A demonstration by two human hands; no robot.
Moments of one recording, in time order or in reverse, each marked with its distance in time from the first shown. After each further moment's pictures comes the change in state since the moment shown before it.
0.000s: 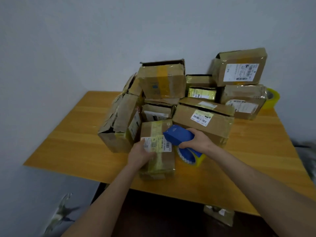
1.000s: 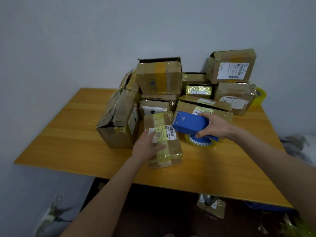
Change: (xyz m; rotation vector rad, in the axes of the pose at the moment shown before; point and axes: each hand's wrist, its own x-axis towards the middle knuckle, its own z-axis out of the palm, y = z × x) left_hand -0.015 0.016 -0.004 0.178 -0.088 0.303; right_hand -0.050 -0.026 -0.064 -0.101 -0.010 -0.079
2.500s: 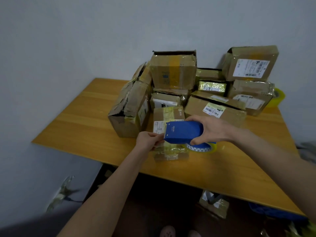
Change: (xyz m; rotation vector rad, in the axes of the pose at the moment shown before) left_hand -0.037 0.011 -0.023 -0.874 0.066 -0.458; right_hand -0.007 -0.031 0.024 -0.470 -0.166 -0.342
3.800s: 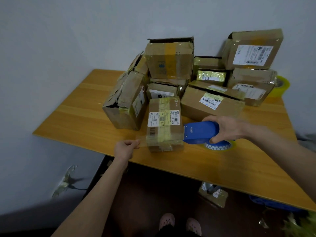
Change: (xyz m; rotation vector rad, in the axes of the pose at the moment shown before) left_hand 0.008 -0.081 -0.031 -0.030 0.269 -0.037; right_hand -0.027 0.075 0.008 0.026 -0.158 0.162
